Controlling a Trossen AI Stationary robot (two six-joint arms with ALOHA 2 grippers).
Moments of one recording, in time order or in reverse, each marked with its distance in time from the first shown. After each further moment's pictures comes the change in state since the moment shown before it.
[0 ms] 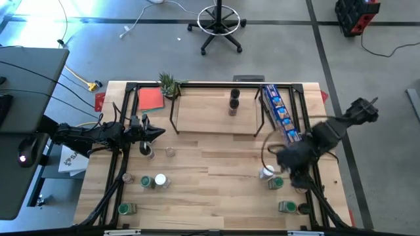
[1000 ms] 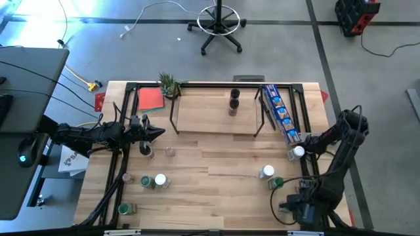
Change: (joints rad) left arm 0.000 0.000 0.000 0.000 -0.001 -0.055; right arm 0.521 0.327 -0.119 0.237 0.112 0.306
